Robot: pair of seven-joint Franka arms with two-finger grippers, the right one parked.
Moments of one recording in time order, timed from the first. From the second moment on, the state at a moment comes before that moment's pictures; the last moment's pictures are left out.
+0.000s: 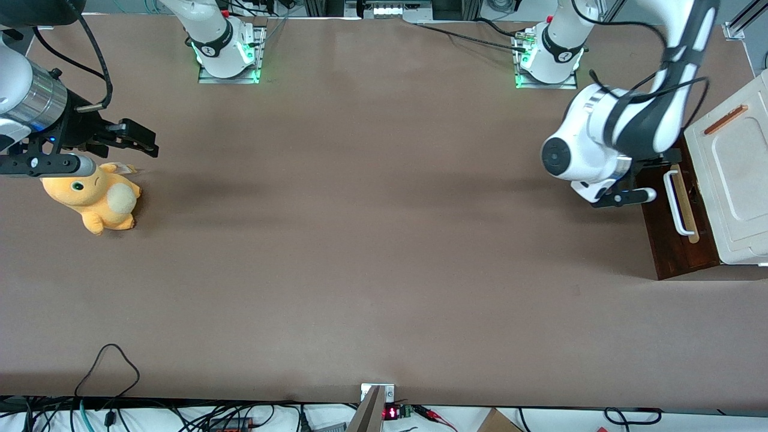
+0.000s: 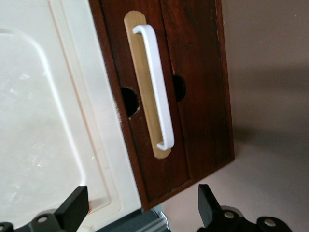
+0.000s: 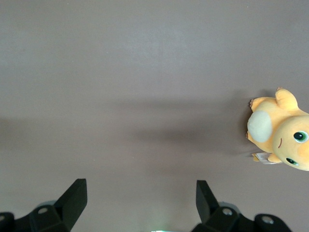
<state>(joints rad) 0.00 0.22 -0.27 -2.18 0.99 1.59 -0.69</state>
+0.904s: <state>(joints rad) 0.00 0.39 -0.17 -2.25 1.36 1.63 -0.85</state>
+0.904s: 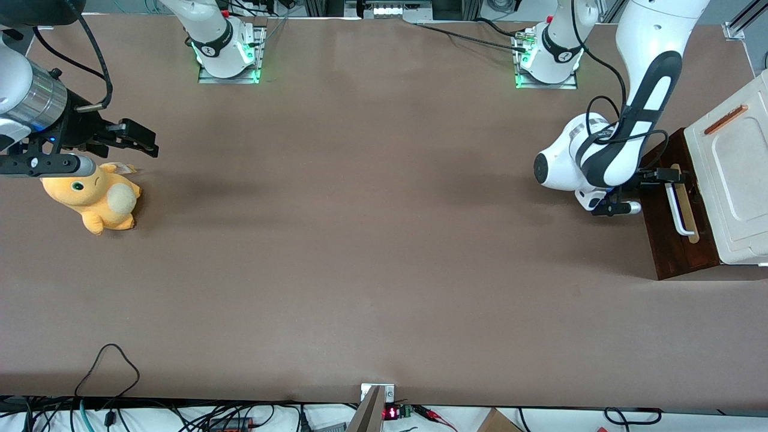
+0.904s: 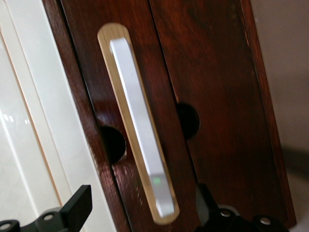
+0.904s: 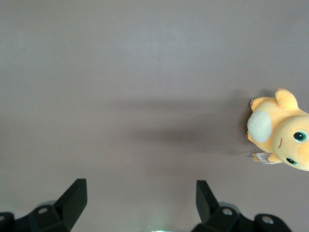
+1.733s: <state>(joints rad) 0.00 0.43 -0.12 -2.25 1.47 1.69 -0.93</state>
